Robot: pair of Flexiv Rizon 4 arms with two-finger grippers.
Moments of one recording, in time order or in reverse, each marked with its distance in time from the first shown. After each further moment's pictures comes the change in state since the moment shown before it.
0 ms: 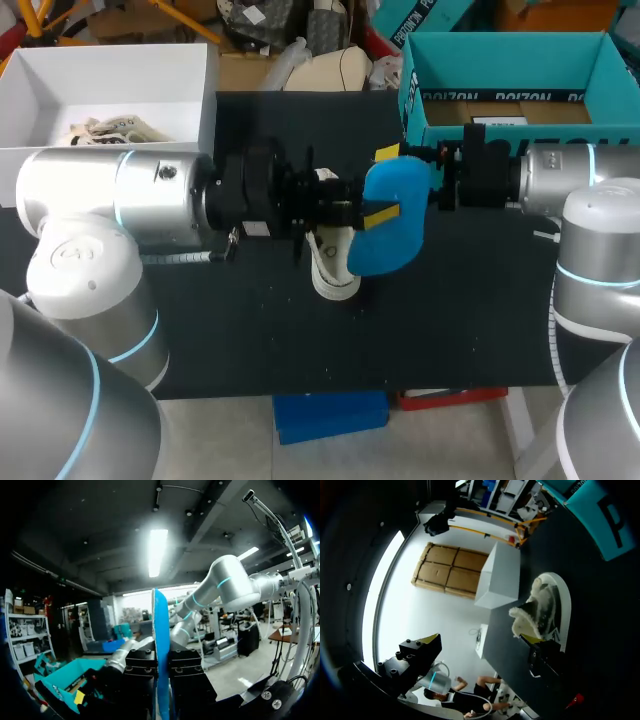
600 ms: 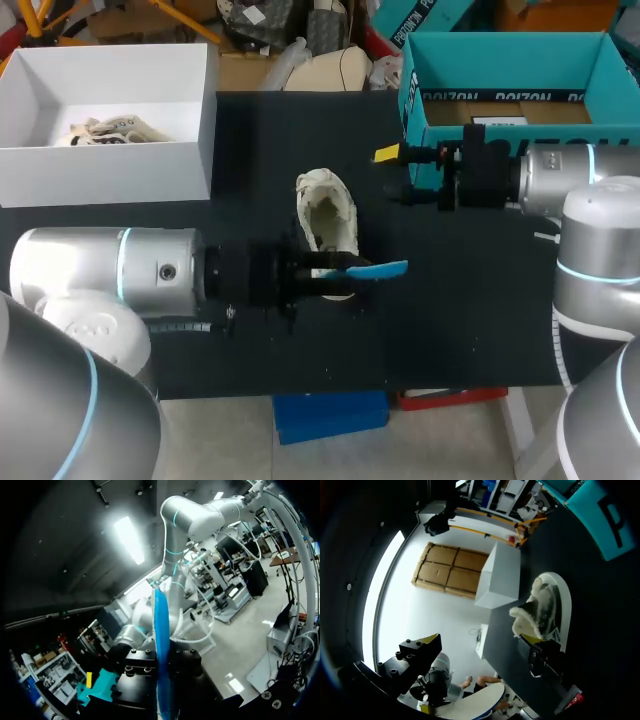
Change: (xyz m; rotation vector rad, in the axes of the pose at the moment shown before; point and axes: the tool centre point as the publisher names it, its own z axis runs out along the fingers) left arm 0.021 0.099 -0.023 -0.190 -0.096 0.436; right arm 0.000 0.000 0.000 -0.001 0.000 0.000
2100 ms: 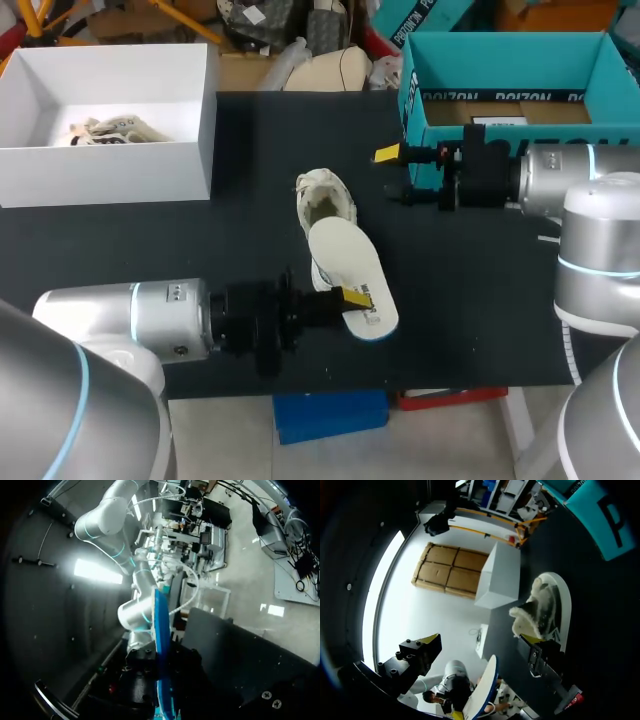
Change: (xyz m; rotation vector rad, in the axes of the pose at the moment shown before) left arm 0.035 0.060 -0.001 -0.043 -0.062 0.755; right arm 0.000 0.000 0.000 0.000 0.000 0.000
